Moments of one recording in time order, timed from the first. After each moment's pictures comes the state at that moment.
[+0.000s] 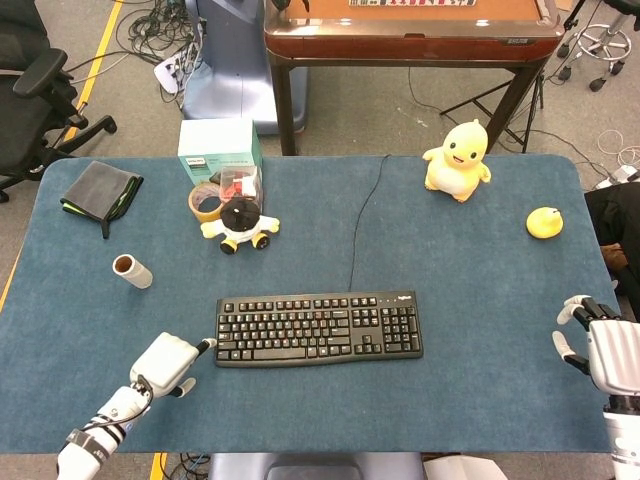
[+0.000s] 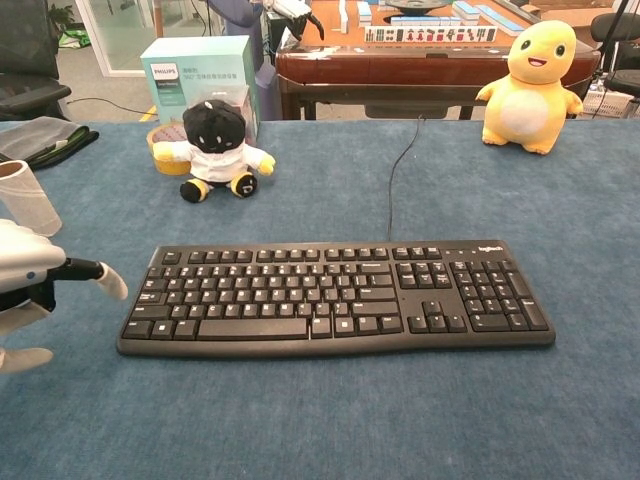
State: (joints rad) left arm -0.59 -1.18 0.13 -1.97 1.16 1.05 0.68; right arm 0.05 -1.15 0.10 -1.60 -1.47 1.55 -0.10
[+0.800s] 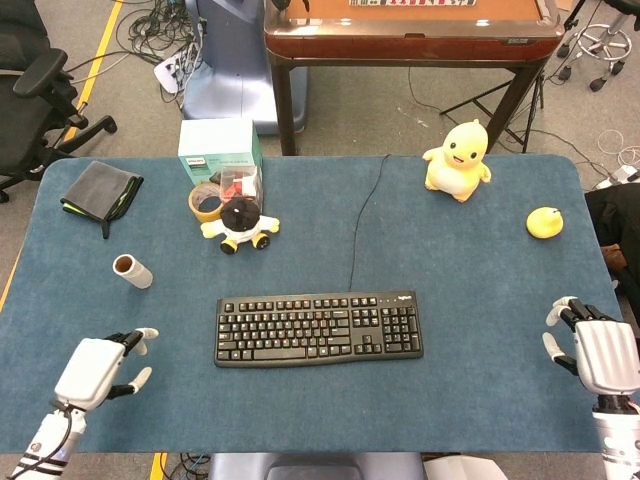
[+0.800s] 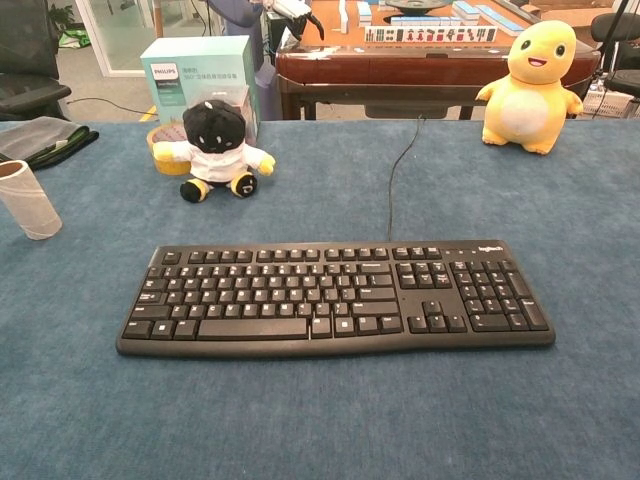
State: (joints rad) left arm -0.28 -1.14 0.14 -1.82 1.48 1.45 0.23; right arm 0.06 -1.17 0.09 -1.61 -1.49 1.53 -0.16
